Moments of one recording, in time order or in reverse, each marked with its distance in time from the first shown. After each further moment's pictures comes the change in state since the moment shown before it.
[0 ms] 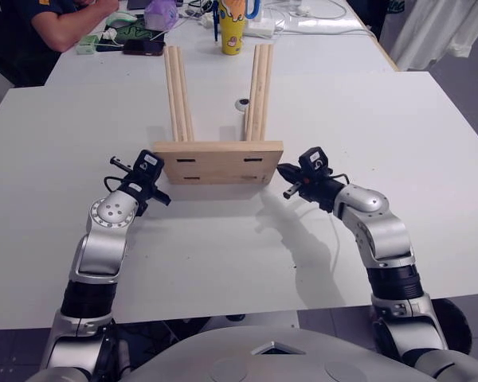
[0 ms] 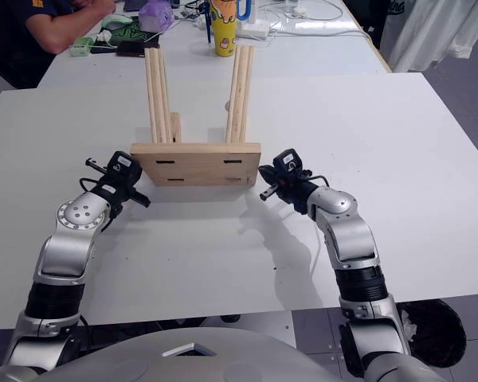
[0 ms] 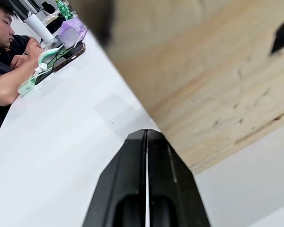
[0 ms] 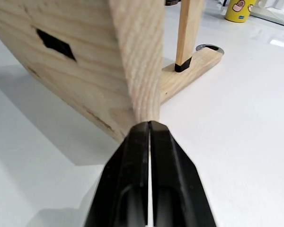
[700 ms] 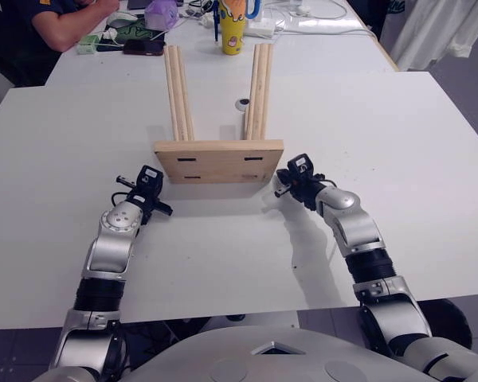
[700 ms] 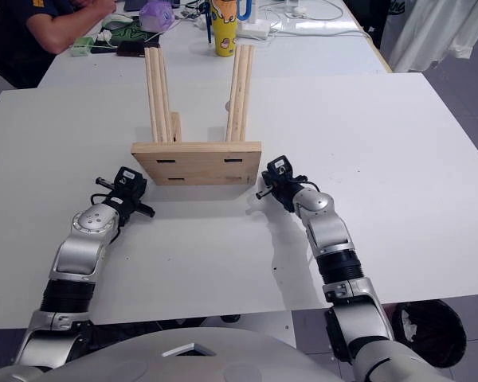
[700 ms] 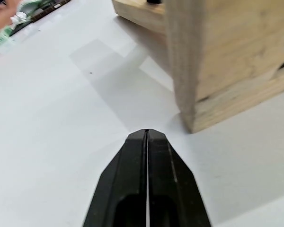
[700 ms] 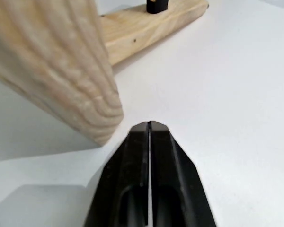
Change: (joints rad) left arm 0.009 -0.077 0.027 0.222 -0.058 -0.069 0.053; right arm -0.083 0.077 0.053 0.368 -0.117 -0.160 -0.138
